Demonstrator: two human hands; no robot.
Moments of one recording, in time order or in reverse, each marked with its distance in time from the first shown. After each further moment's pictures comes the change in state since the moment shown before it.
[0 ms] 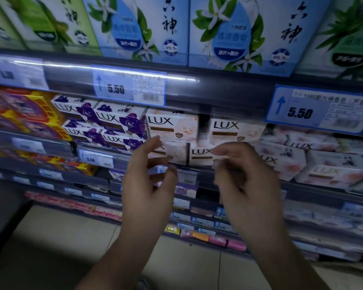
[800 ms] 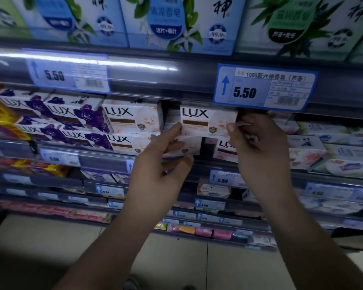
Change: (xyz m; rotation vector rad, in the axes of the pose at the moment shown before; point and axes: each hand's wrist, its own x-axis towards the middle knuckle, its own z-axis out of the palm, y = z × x) left_hand 0.002 0.016 0.053 -0.069 -0.321 -0.016; right_hand 0.041 0.042 -0.057 -0.068 0.167 0.059
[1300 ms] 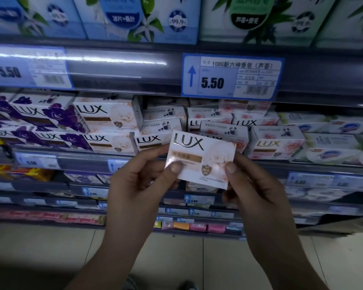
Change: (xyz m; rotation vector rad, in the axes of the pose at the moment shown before) left_hand -0.032 0.001 0.016 -0.314 0.061 0.015; right_hand -0.080 0.010 -0.030 0.473 -0.082 0.256
